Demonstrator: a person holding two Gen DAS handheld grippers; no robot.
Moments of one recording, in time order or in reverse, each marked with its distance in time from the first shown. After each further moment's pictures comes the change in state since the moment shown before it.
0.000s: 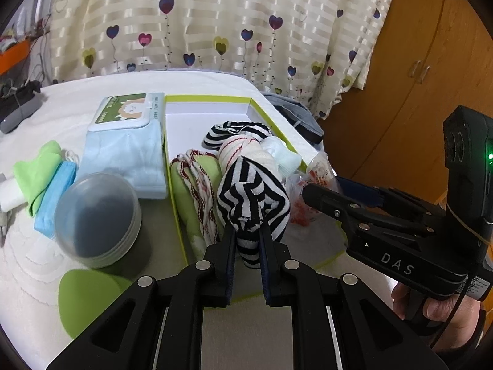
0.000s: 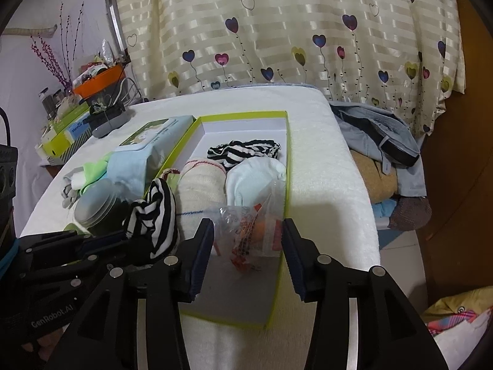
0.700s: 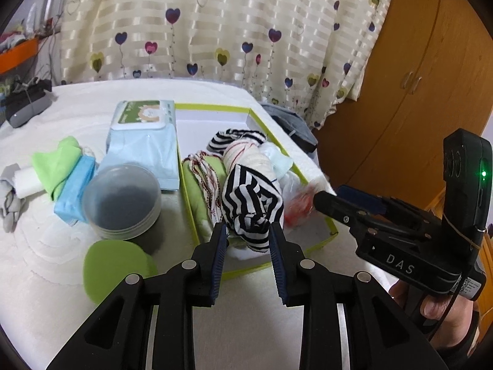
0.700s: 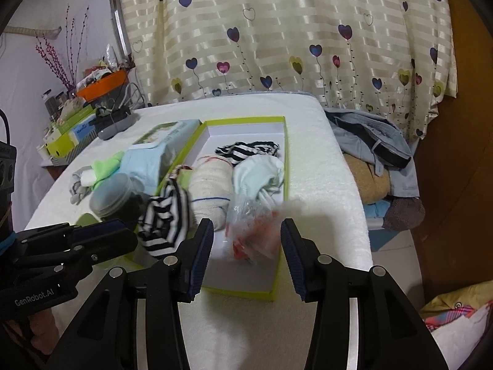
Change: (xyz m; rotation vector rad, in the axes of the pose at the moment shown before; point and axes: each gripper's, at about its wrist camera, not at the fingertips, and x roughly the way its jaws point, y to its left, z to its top) left arm -0.037 0.006 -0.012 -0.019 -0.056 -0.022; right arm -0.031 0.014 -0.013 -0.005 -0.044 -0.006
